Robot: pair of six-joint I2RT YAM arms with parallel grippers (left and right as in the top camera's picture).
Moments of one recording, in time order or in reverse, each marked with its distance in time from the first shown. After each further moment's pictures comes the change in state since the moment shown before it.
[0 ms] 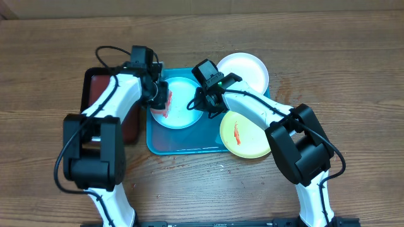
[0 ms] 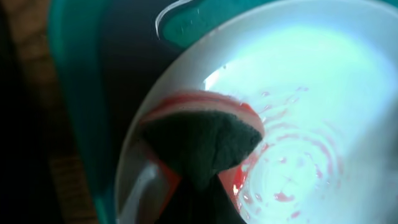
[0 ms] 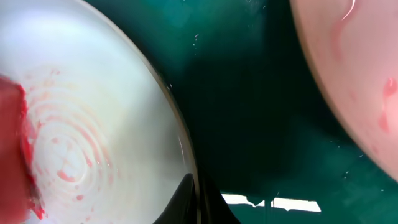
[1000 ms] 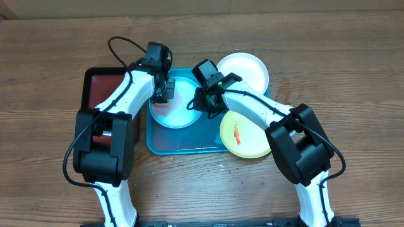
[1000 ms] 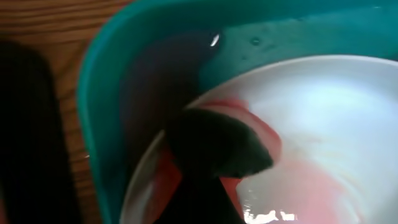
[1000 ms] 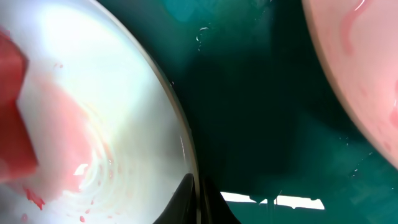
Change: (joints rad) left arm -0.066 0.045 0.067 0.037 -0.214 -0.042; right arm -0.001 0.000 0.000 0.001 -0.017 0.004
